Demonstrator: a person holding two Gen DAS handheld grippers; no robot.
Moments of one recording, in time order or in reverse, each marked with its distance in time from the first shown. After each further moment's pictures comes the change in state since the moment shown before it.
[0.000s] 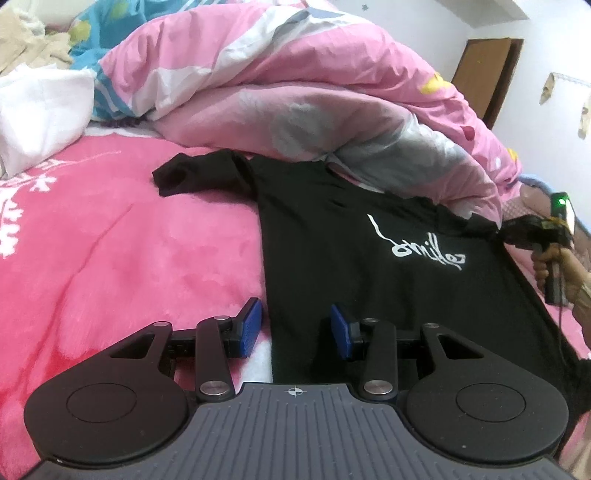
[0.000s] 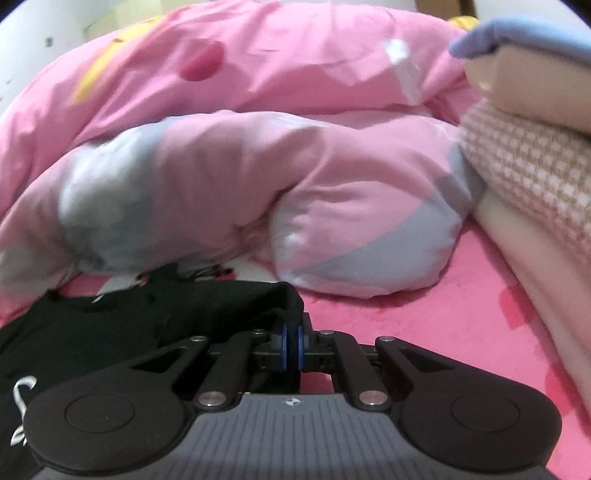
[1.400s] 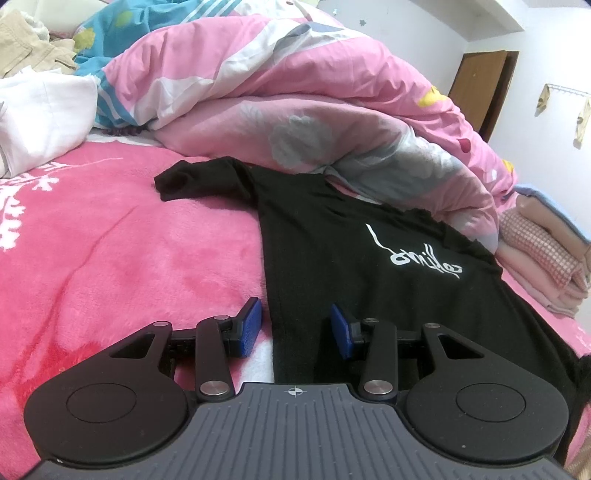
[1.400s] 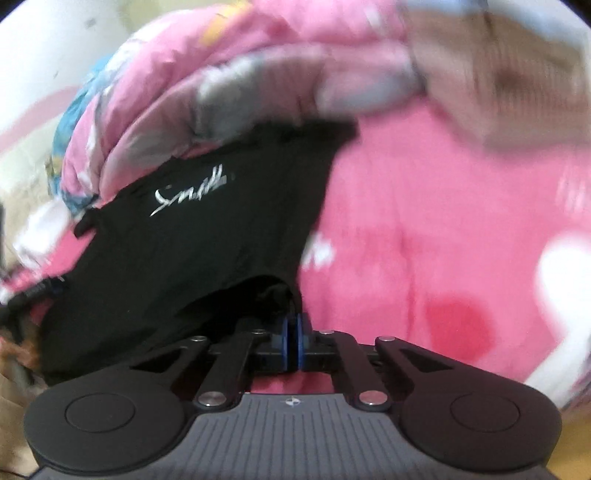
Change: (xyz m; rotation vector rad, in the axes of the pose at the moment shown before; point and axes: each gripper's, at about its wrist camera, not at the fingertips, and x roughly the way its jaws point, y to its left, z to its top) left arm -0.002 0.003 -0.006 -0.017 -0.053 -0.012; right arm -0.291 -0.008 -0.164 -0.115 0.074 0.115
